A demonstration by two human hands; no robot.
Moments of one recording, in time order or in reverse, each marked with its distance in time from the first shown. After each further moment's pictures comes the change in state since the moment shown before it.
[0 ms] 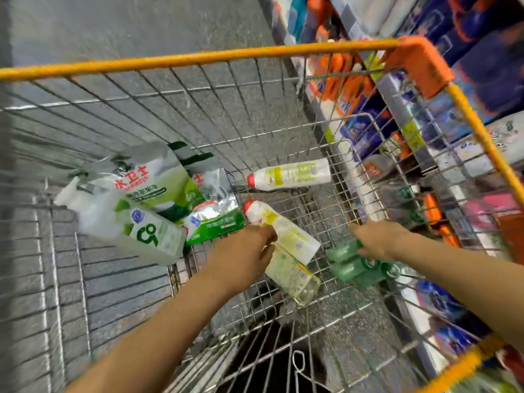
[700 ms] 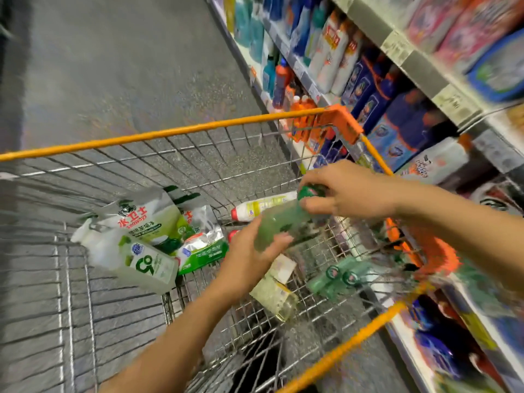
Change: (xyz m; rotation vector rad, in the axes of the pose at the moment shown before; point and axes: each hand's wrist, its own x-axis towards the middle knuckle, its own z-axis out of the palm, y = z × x) left_hand -0.025 0.097 -0.045 -0.817 0.283 0.037; right_hand -0.159 0.000 -0.129 0.332 0.602 -0.336
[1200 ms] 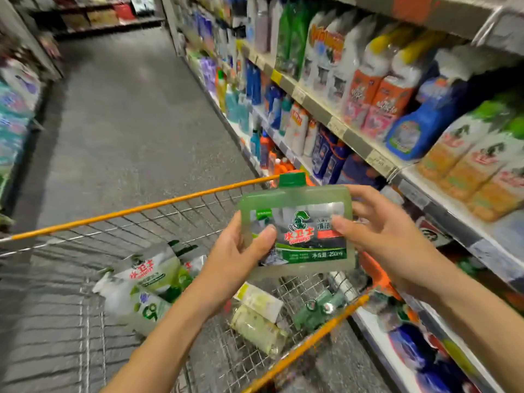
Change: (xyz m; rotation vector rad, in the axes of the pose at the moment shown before) left_hand -0.052 0.144 -0.006 -0.216 -0.090 0.221; right_hand -0.155 -0.020 -0.027 1.235 0.626 -0.031
